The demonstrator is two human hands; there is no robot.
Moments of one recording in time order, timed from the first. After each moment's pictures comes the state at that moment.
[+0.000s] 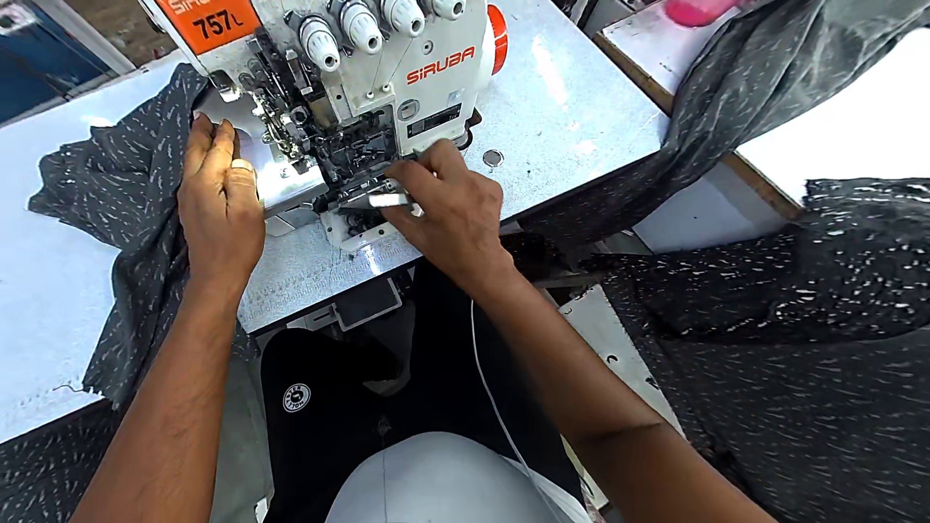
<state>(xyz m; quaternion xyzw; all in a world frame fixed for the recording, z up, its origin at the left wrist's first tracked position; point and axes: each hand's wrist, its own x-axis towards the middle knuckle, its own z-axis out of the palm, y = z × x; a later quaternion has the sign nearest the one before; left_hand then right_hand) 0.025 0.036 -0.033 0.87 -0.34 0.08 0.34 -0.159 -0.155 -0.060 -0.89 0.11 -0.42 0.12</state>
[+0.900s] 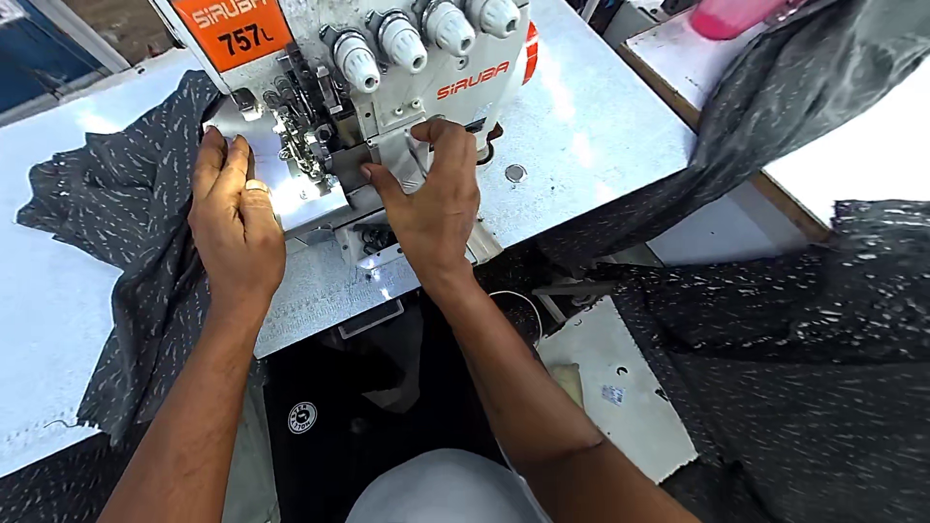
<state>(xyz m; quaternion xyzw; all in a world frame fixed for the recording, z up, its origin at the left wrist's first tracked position) 0.026 0.036 -0.039 0.86 -0.34 0.10 0.37 -0.093 -0.127 -0.058 -0.78 0.31 -0.46 0.28</state>
